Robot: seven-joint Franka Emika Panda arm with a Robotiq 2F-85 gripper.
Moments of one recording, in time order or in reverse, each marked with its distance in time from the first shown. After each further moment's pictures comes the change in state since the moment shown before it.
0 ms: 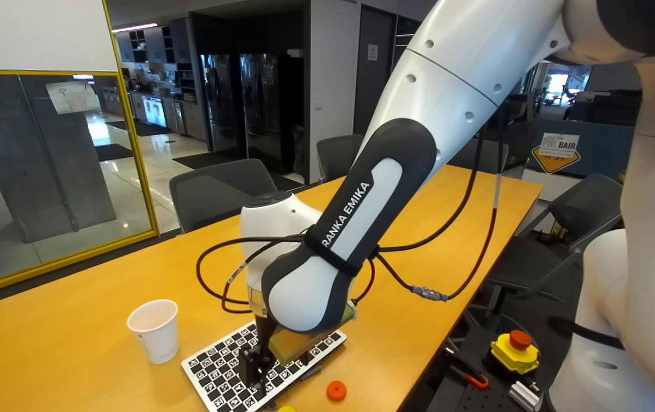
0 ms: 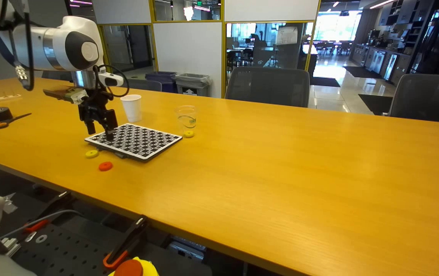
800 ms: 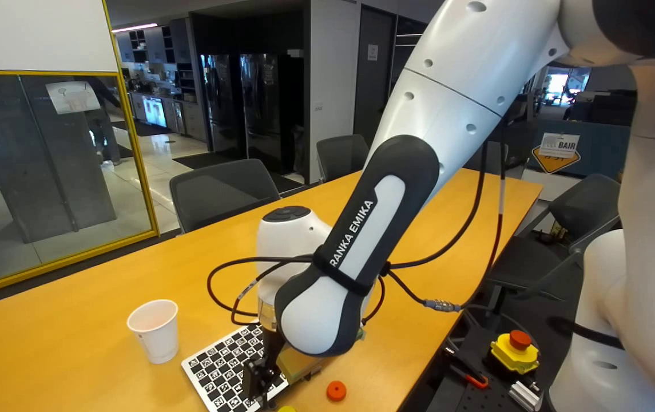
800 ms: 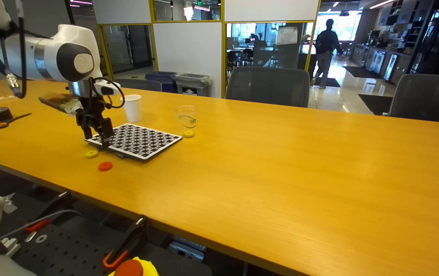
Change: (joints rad) arm -0.007 0.016 0.028 -0.073 0.082 0.147 -0.022
